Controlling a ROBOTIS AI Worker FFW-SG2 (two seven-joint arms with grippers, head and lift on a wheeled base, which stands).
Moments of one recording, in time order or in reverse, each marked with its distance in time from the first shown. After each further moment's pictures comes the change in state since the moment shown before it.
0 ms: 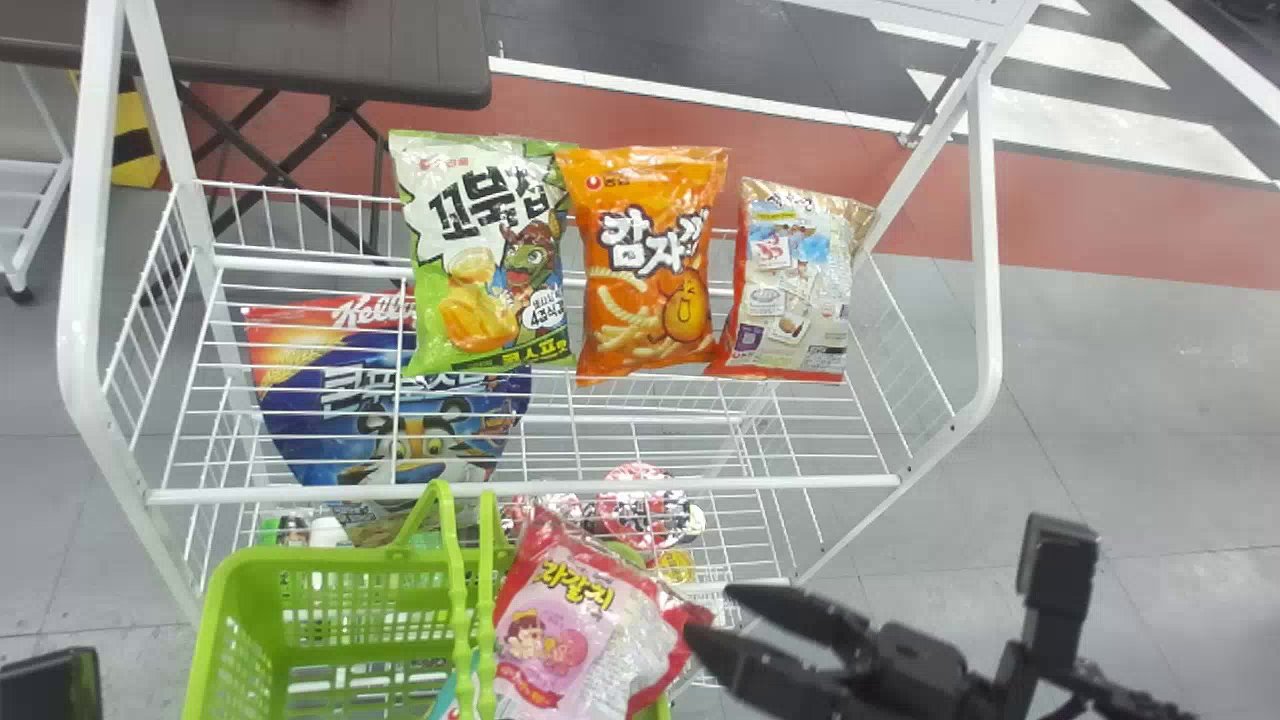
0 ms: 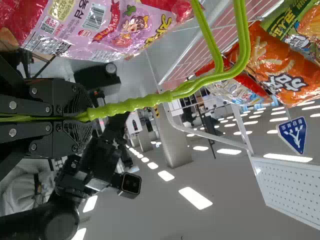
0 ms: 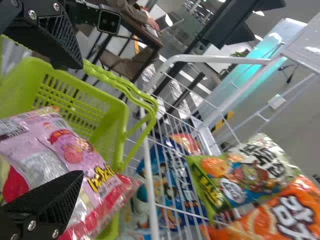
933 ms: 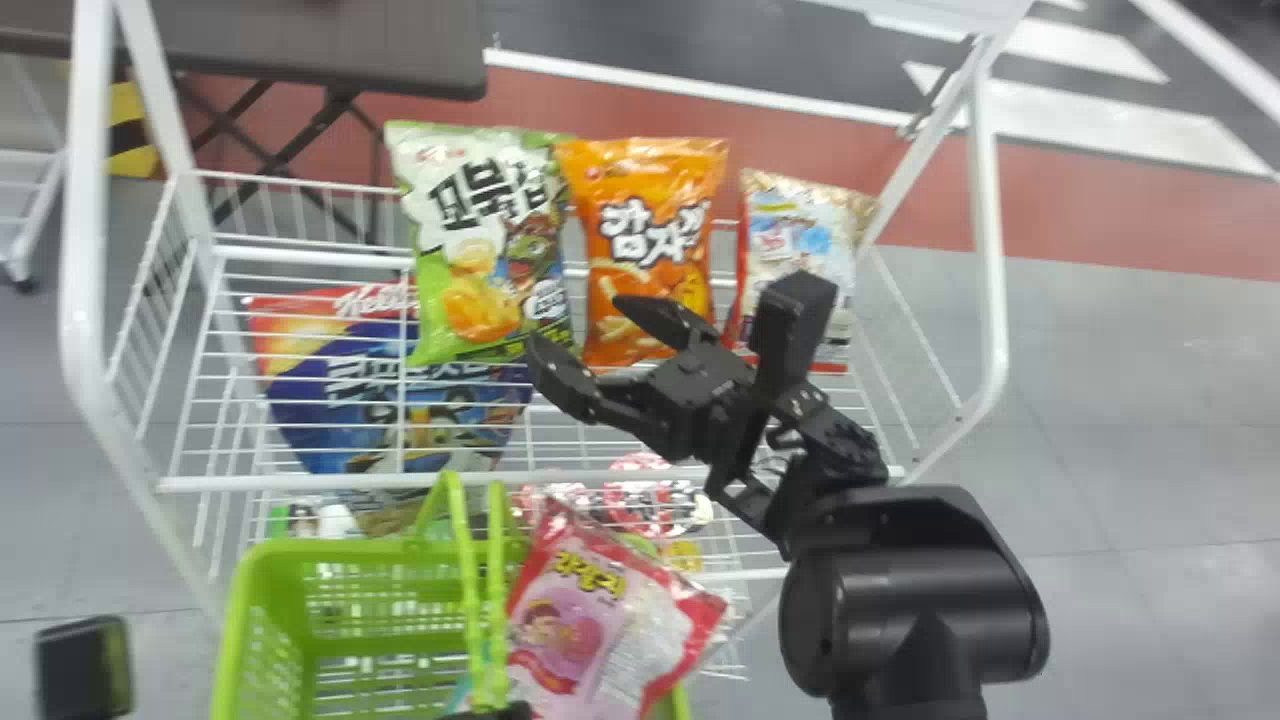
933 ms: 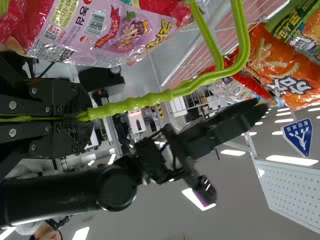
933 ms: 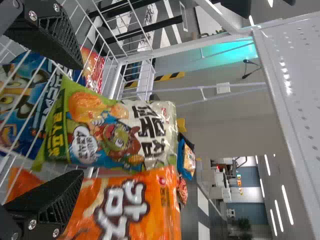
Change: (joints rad) left arm -0.041 0.009 -0.003 0.031 -0.001 0.031 -0.001; right arm -0.499 0.002 0.472 0.496 0.382 -0.548 -0.401
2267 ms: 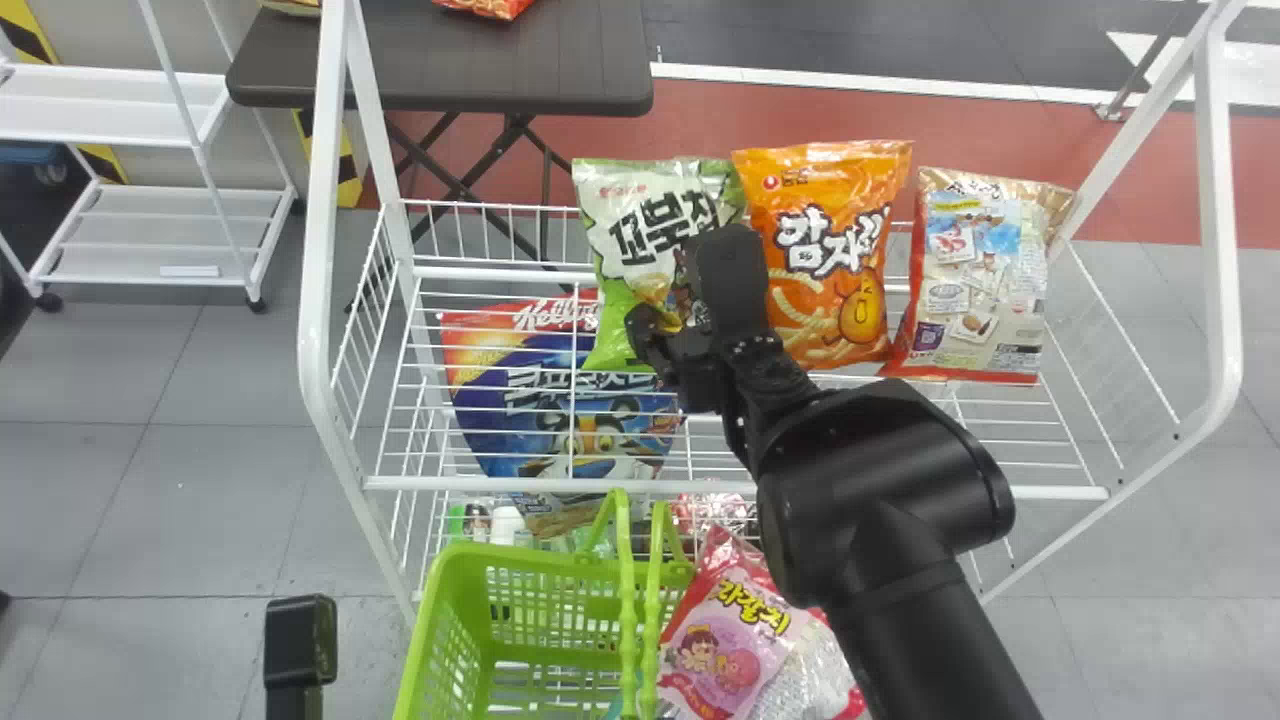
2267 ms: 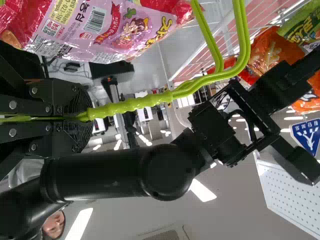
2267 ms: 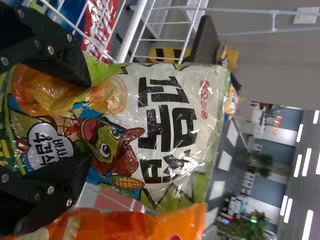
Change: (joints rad) left arm -0.046 0.032 0.024 0.061 0.033 0.066 -0.062; right arm -0.283 0.000 0.301 0.340 0.090 0.152 -0.607
